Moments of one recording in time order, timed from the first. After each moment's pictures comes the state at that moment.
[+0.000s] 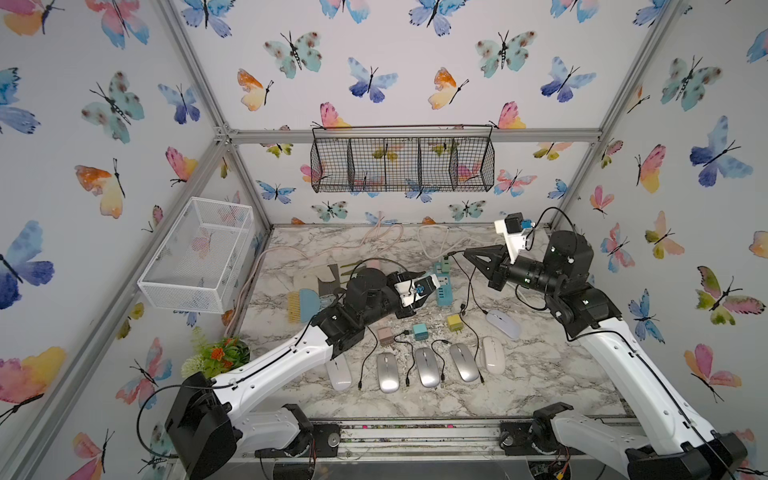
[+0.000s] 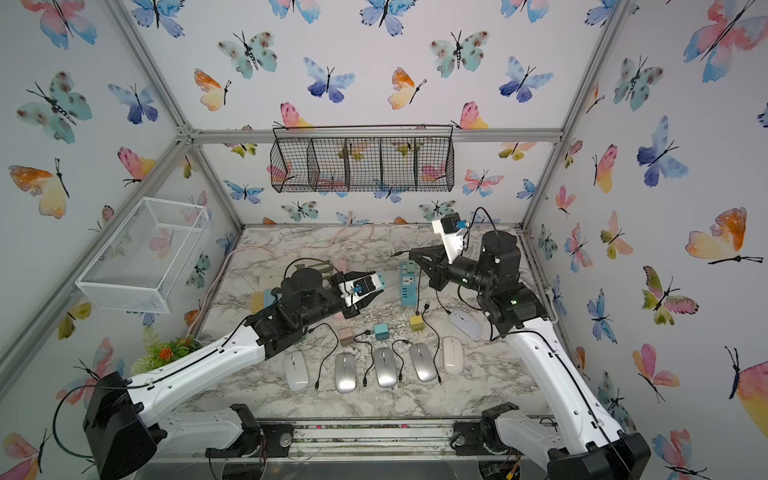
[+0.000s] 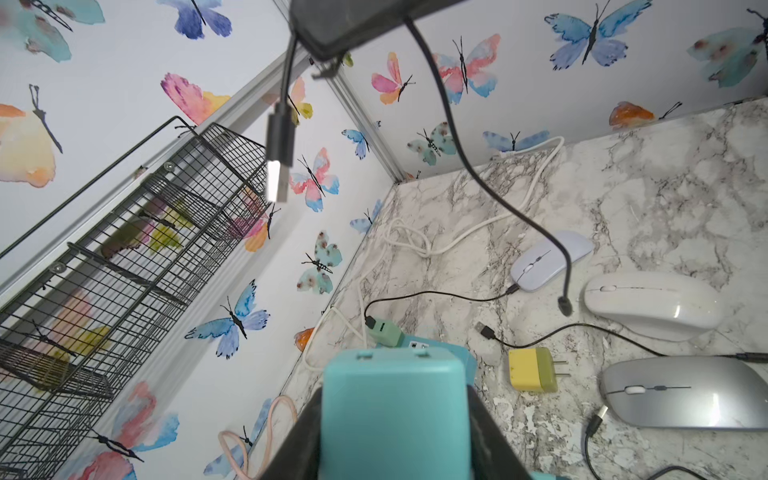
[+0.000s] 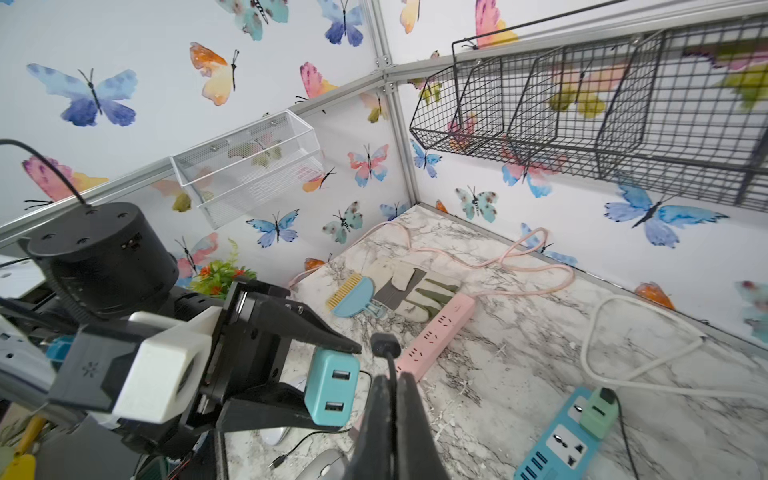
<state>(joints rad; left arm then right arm) -0.83 1.23 0.94 0.07 0.12 0.57 0.35 1.08 1.14 -0.25 -0.64 0.10</state>
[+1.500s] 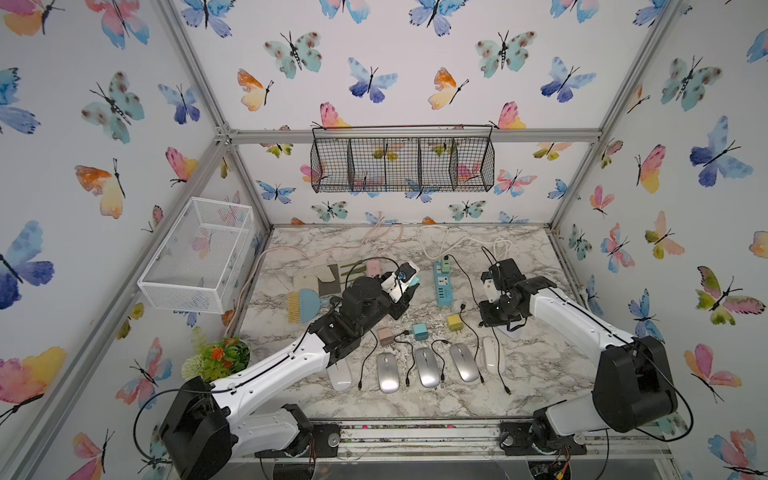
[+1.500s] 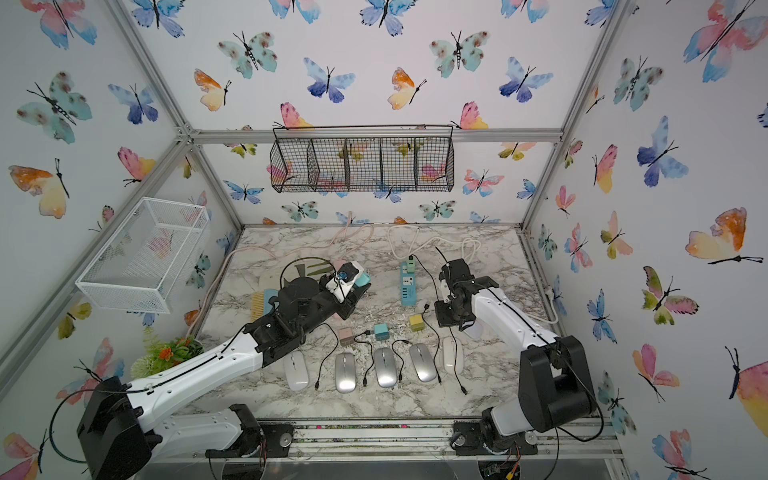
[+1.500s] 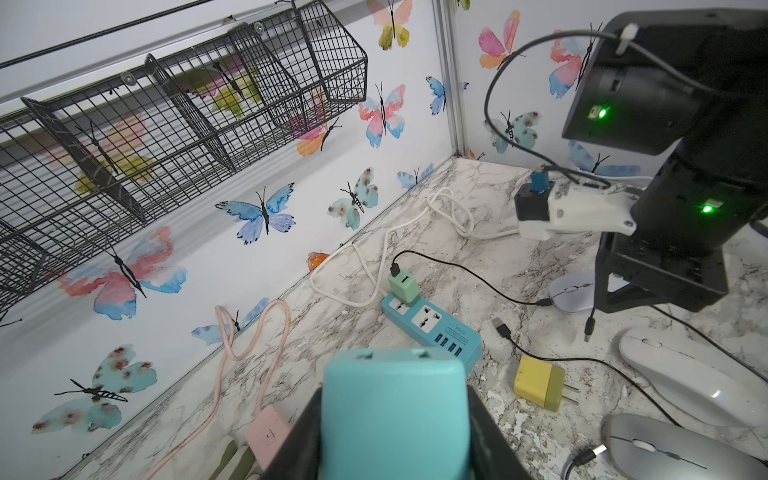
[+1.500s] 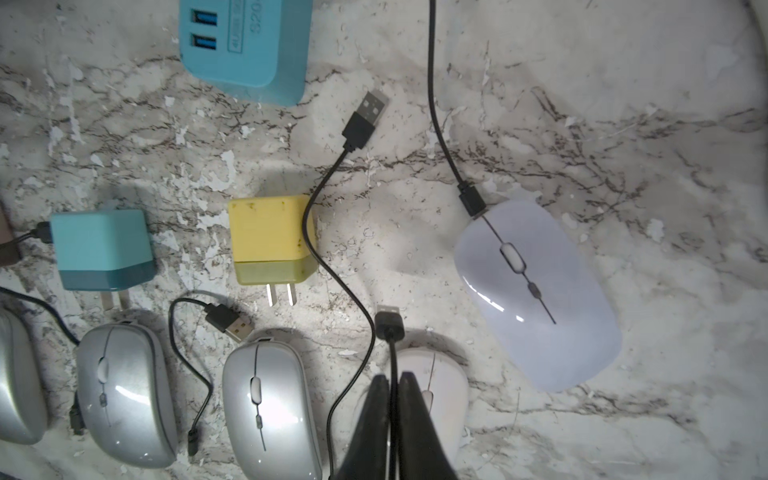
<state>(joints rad) -0.82 1.19 0.84 0.14 -0.11 0.23 0.35 1.50 1.03 -0.83 -0.06 0.09</state>
